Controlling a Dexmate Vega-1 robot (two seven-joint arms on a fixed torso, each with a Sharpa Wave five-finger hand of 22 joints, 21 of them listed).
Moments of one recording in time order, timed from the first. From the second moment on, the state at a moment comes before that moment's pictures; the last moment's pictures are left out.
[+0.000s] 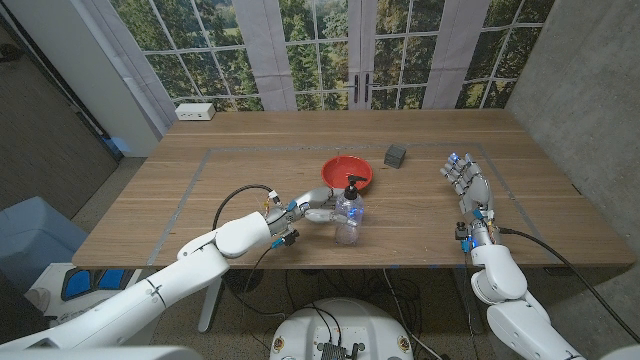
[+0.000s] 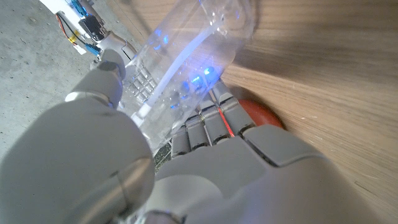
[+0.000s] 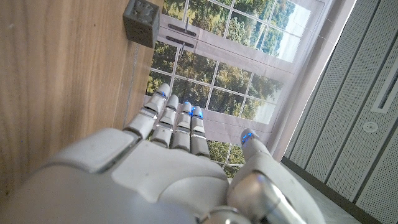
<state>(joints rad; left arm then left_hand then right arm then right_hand) 1.03 0.78 0.59 -1.84 -0.09 -0.25 -0.12 0.82 -0.07 0.58 -0.19 0.17 0.53 0.08 0.51 0.23 0.67 0.02 0.38 0.22 0.69 -0.06 0.24 0.17 0.62 -0.06 0.25 0.18 -1.39 -0.50 -0.18 -1.70 0.47 0.58 -0.27 0.20 0.15 0.44 -0.02 0.18 0.34 0.08 0.21 0.19 0.33 0.03 0.22 0.22 0.24 0.01 0.32 0.40 0.41 0.04 0.21 0.18</state>
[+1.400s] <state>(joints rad) 1.05 0.82 0.56 -1.91 -0.13 -0.22 -0.11 0.87 -0.12 0.58 -0.19 0.17 0.60 0.11 0.53 0.23 0.75 0.03 0.41 0.26 0.81 -0.03 0.27 0.19 0.73 -0.07 0.31 0.19 -1.38 -0.49 -0.18 -1.69 0.42 0.57 -0.30 0.20 0.15 0.44 -0.03 0.18 0.34 0.08 0.20 0.19 0.33 0.04 0.22 0.22 0.24 0.01 0.32 0.40 0.41 0.04 0.21 0.18</state>
